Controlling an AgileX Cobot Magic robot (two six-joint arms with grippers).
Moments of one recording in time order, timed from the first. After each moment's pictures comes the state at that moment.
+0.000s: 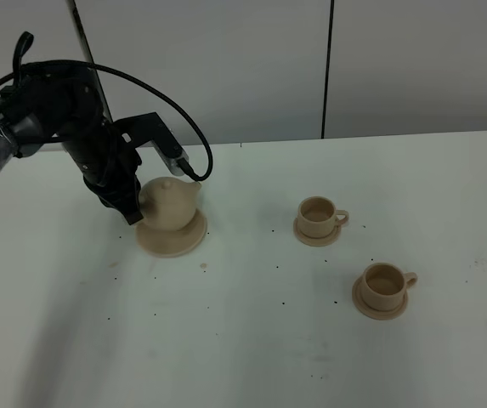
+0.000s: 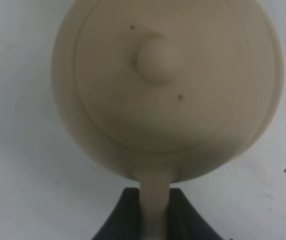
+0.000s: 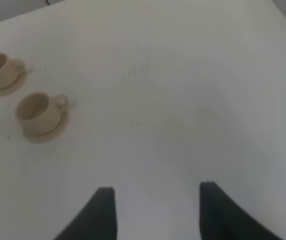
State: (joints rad) left arm -0.18 2.32 -2.02 0.01 1.08 0.89; right arm -0.04 -0.01 -0.49 0.04 1.07 0.15
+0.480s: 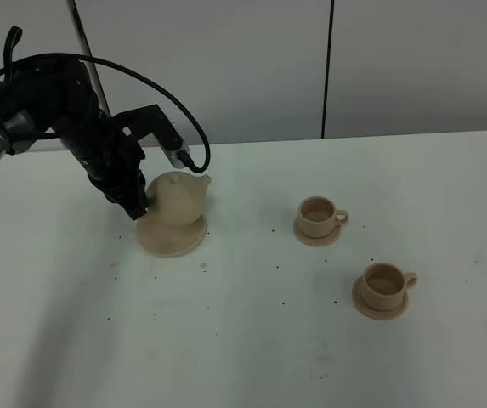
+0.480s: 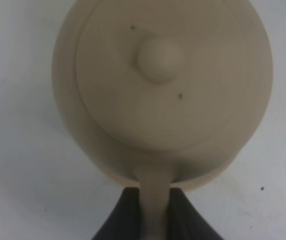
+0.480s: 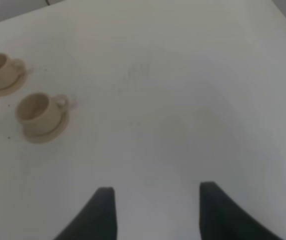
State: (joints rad) left arm -0.17 2.31 -2.02 -0.10 1.07 0.96; right arm -0.04 -0.01 -0.49 0.04 1.07 0.15
